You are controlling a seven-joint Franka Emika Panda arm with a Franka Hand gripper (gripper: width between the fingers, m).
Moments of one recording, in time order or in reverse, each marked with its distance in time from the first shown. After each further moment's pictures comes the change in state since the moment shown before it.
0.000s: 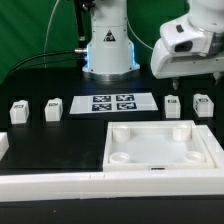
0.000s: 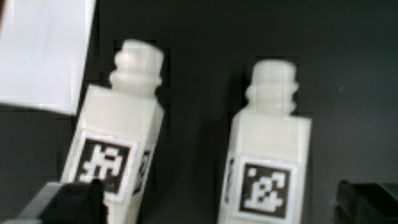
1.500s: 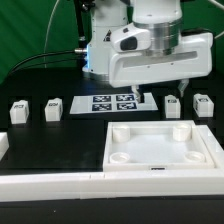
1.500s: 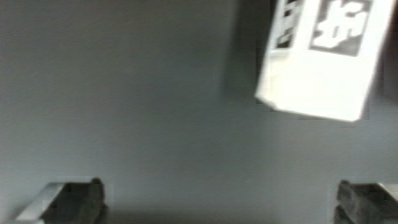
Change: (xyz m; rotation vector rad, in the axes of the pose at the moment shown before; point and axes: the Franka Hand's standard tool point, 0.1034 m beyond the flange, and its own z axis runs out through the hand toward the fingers) arm 0.027 0.084 -0.008 0.050 0.476 0.039
